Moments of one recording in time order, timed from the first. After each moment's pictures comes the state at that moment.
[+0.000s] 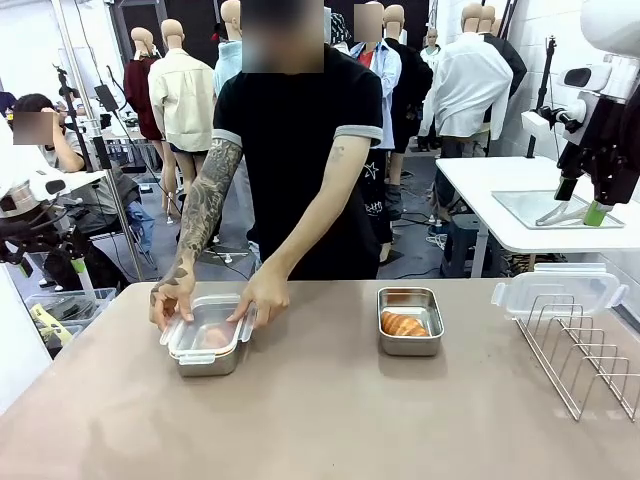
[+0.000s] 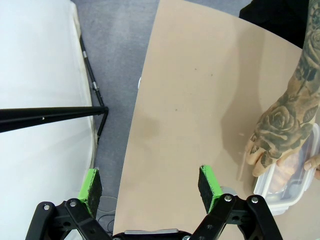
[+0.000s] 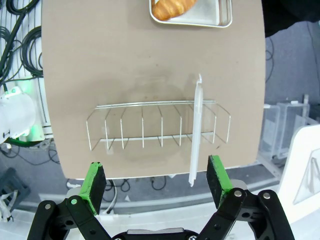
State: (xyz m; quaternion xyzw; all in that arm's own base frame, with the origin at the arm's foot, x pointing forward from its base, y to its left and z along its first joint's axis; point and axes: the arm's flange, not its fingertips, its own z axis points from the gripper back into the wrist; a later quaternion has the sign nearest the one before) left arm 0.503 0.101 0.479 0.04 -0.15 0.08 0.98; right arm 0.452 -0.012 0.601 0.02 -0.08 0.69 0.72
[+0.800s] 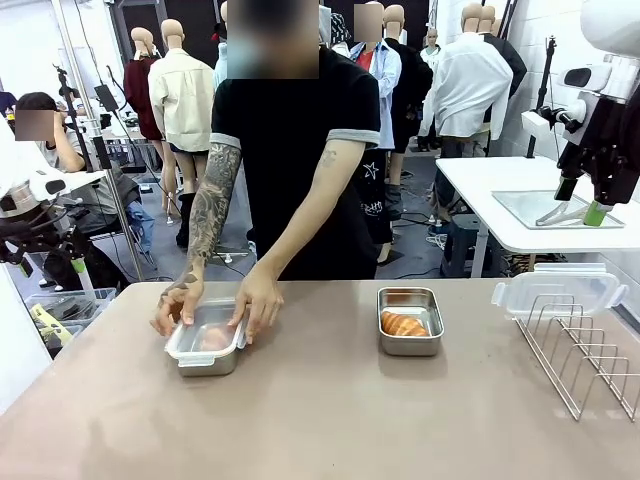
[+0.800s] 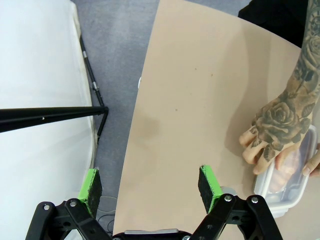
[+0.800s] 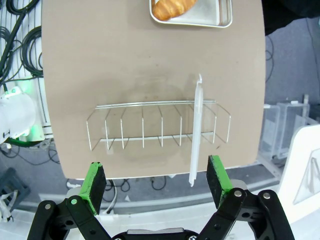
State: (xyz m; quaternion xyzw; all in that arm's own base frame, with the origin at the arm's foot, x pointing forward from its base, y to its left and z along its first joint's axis) left arm 0.503 0.101 0.479 0.04 -0.15 0.08 0.98; right arm 0.452 -0.012 0.601 0.02 -0.08 0.69 0.72
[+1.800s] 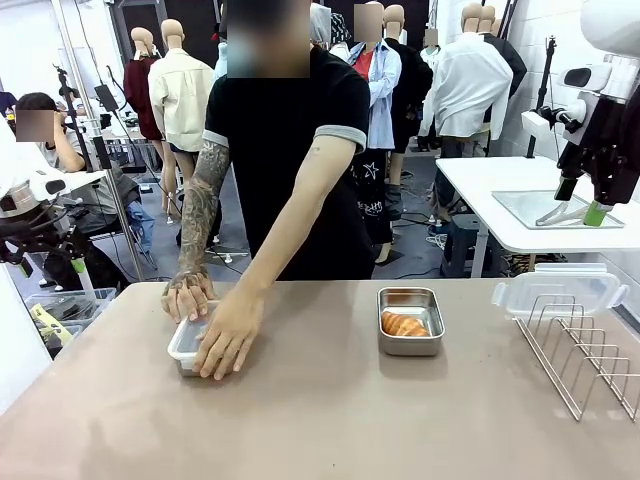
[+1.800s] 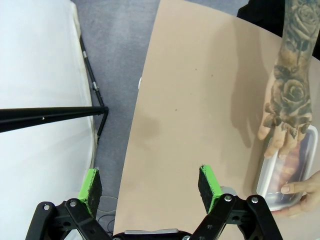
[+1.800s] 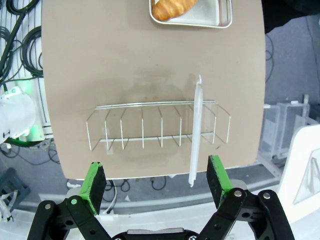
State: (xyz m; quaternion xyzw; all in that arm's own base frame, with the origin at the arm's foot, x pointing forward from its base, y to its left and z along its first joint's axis) left arm 0.503 0.101 0.479 0.04 -0.15 0.08 0.98; right arm 0.452 -0.012 0.601 0.02 -0.08 0.69 0.72
